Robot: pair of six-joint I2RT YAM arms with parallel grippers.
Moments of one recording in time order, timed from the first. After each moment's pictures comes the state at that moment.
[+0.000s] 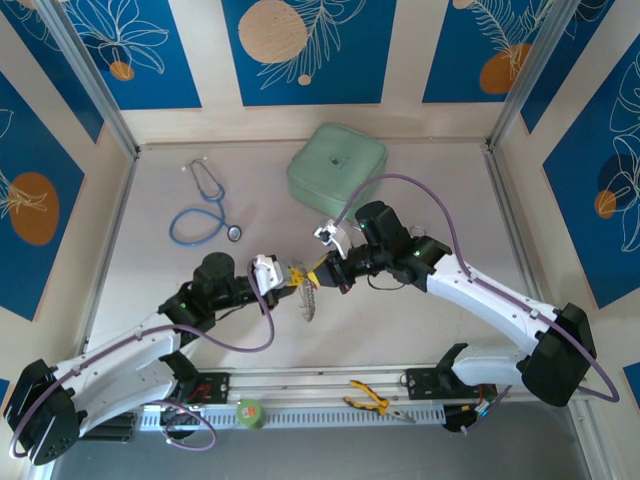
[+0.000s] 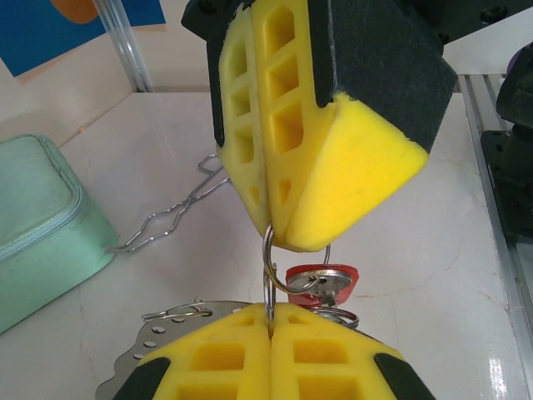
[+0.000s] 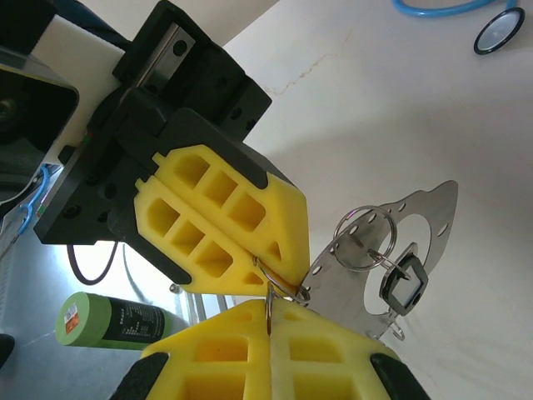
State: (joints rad) left arm -0.76 0.87 0.45 0.16 0.44 0.27; right arm 0.76 1.22 0.98 -0.44 -0.65 0.12
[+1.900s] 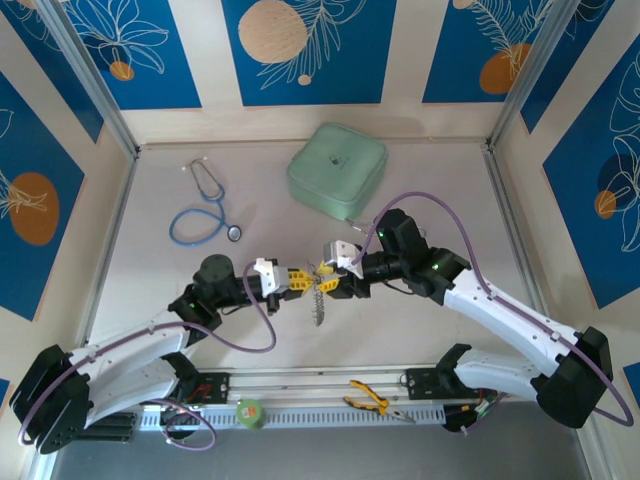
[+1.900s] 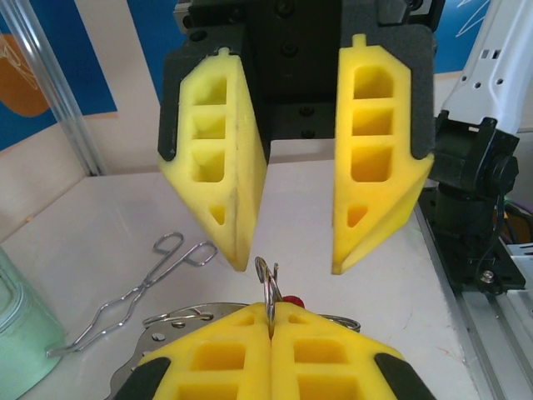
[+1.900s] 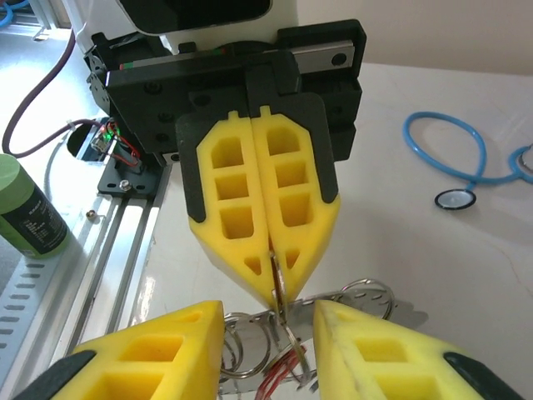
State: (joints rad) left arm -0.76 0.96 0.40 0.48 0.64 0.22; right arm 0.73 1.08 0.88 -0.40 -0.71 -0.53
